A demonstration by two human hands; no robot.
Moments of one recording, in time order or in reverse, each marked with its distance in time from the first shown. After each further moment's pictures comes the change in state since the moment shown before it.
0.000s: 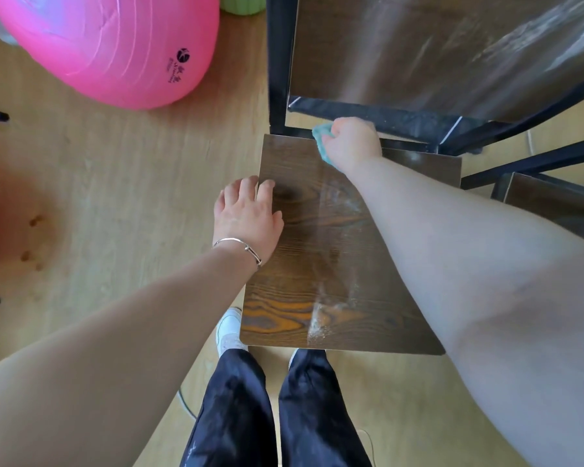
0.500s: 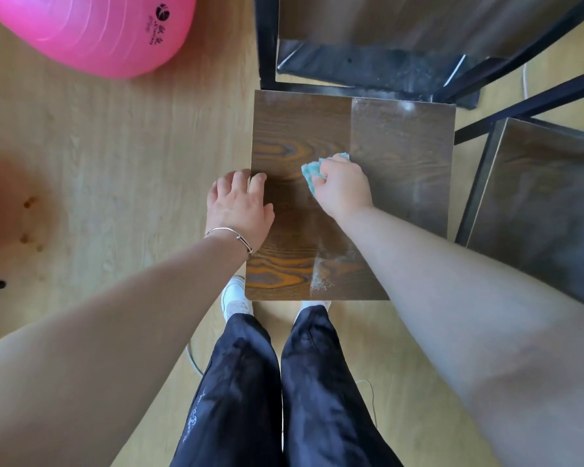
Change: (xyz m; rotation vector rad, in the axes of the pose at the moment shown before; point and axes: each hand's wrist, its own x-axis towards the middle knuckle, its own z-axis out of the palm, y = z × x) left_hand -0.042 -0.016 0.019 0.042 -0.085 0.054; right_hand -0.128 0.018 0.063 0.089 -0.009 0.000
